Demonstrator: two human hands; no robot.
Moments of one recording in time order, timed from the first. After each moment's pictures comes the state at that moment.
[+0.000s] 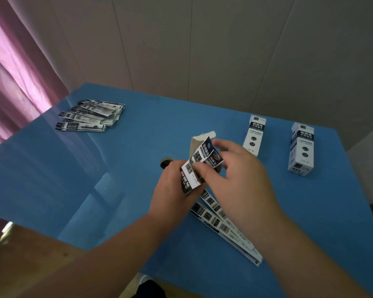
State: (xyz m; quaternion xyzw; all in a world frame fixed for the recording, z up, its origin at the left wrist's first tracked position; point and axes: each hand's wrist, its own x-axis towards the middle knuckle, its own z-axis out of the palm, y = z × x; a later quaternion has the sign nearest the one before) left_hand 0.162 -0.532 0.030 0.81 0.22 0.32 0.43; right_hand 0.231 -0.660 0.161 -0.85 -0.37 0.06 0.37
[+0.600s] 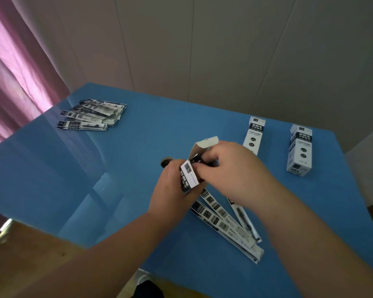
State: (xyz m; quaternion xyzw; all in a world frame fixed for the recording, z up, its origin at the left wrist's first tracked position) left_hand 0.159 -0.533 0.038 0.81 0.21 0.32 0.44; right_hand 0.250 -0.643 0.171 -0.86 -0.44 0.12 0.24
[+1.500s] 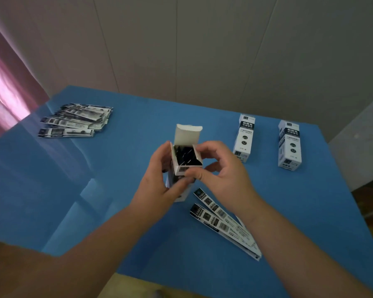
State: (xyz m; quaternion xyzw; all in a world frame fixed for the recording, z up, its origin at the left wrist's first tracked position) left_hand 0.144 -0.496 0.051 0.78 0.08 0.33 0.53; right_hand 0.255 -0.637 0.111 -0.71 -0.40 0.14 0.57
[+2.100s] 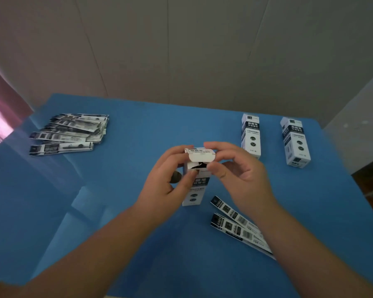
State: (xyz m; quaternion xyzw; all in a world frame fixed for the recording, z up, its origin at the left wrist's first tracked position) left_hand 0.150 -0.443 0.073 0.81 -0.03 0.31 0.50; right_hand 0.249 -0.606 0.113 -0.66 -0.39 0.07 0.63
